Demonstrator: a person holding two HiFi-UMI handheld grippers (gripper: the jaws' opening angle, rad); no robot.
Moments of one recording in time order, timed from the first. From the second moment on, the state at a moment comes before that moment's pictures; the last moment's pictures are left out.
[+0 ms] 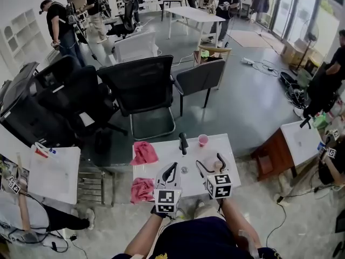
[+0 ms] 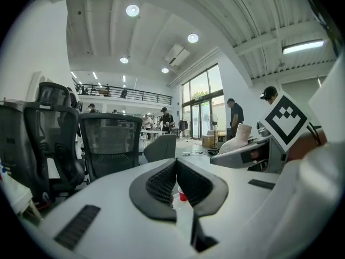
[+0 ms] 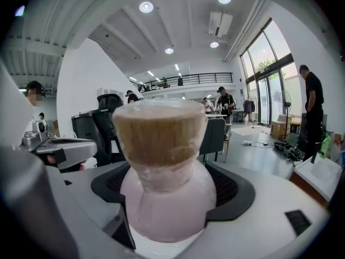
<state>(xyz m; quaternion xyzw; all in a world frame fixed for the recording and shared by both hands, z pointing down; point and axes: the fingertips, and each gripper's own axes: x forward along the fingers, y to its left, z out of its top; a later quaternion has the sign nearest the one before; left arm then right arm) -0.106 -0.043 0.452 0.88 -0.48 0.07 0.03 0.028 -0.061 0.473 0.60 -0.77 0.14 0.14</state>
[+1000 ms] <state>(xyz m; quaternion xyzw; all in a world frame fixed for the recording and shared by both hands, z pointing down) -0.044 -0.020 0.418 0.87 -0.50 0.07 0.00 0.073 -0.032 0.416 0.57 -0.81 0.13 0.08</state>
